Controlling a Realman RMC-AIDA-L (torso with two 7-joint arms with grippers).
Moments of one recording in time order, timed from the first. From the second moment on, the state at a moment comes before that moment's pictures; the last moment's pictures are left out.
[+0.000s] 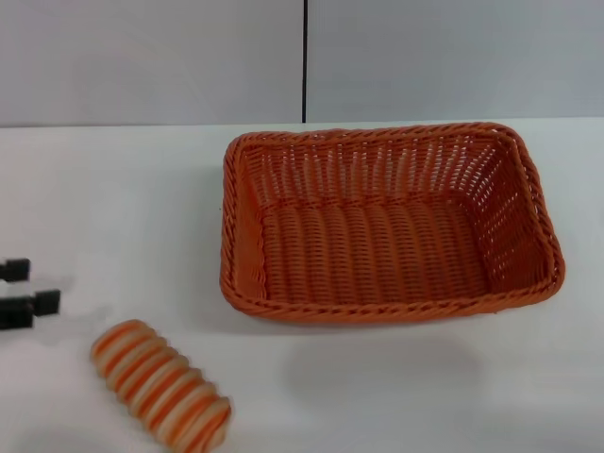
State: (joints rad) left arm -0.27 -2.06 0.42 1.21 2.30 1.92 -1.72; right arm -0.16 2.08 -1.12 -0.82 2.44 1.62 -2.11
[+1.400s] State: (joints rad) left arm -0.27 -2.07 0.58 0.87 2.27 1.72 -1.55; right arm -0.14 2.08 -1.05 -0.67 2.44 1.66 -2.16
